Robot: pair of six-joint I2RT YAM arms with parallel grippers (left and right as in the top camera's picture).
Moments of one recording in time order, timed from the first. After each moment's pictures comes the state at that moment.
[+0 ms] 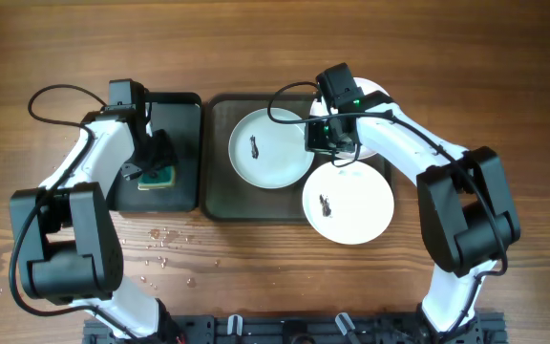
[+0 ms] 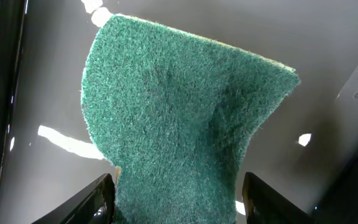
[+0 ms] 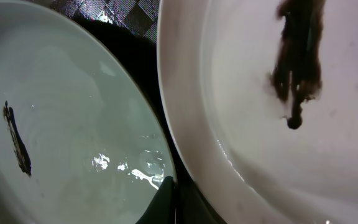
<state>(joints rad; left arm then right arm) 0.07 1.82 1.12 -0.72 -0.03 -0.28 0.41 1.99 1.32 -0.60 -0.20 0.45</state>
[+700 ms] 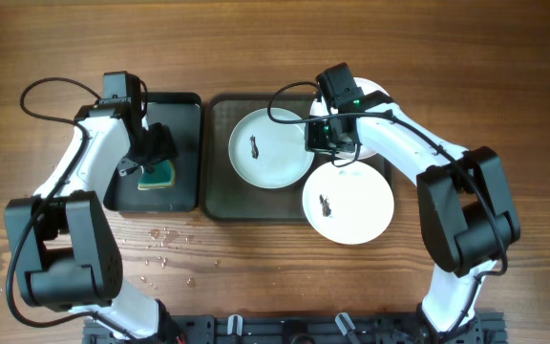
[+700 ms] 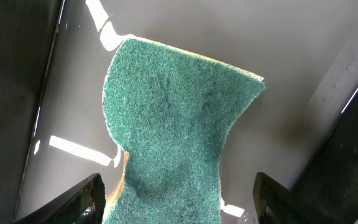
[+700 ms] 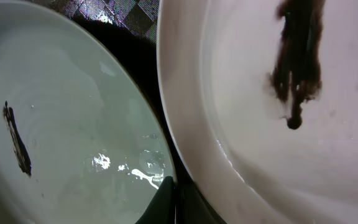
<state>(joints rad) 0.08 1.79 1.17 -0.78 -0.03 -0.29 0.41 1.99 1.32 -0.60 -0.20 0.45</state>
